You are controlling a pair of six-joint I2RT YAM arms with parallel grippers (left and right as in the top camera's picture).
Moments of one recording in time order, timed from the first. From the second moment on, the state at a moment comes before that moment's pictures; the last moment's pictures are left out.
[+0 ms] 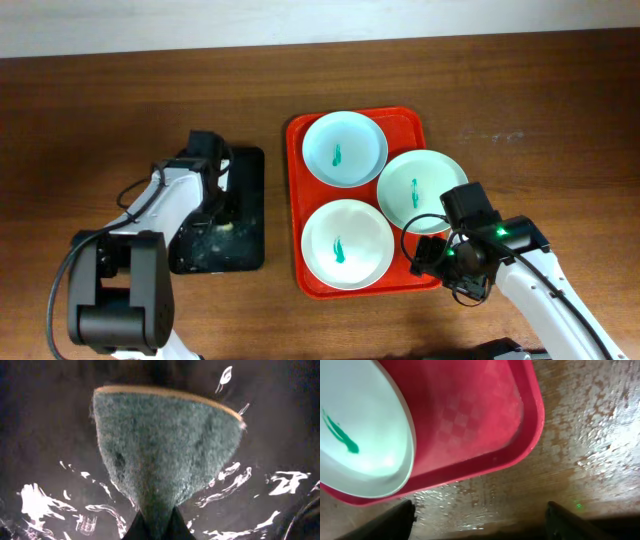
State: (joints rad) left arm -0.10 1.83 1.12 -0.79 0.00 -0.12; right arm 0.22 1.16 0.78 -1.10 -0.18 0.63
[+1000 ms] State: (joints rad) left arm -0.10 1.85 1.36 -0.95 -0.02 -0.12; right arm 0.22 1.16 0.70 -1.03 -0.18 0.60
